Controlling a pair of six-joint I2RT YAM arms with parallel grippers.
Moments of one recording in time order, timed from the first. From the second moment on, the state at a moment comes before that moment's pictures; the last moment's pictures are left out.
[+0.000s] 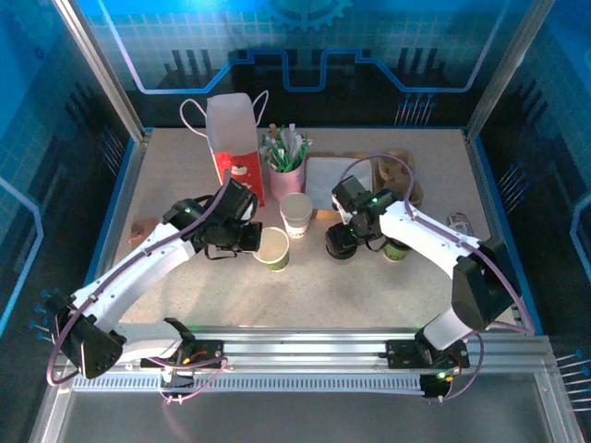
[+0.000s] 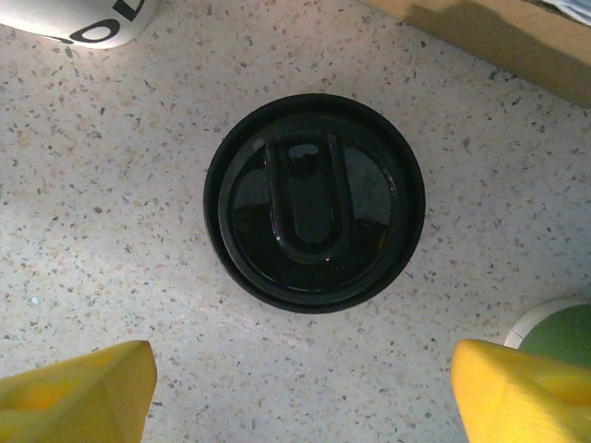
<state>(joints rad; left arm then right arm) -0.61 1.25 1.19 -1.06 0.05 -0.57 0.59 1.57 1.17 -0.90 0.05 0.23</state>
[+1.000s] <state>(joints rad) -0.66 1.44 1.11 -0.93 0.05 -0.61 0.56 1.74 1.16 -0.79 0.05 0.23</state>
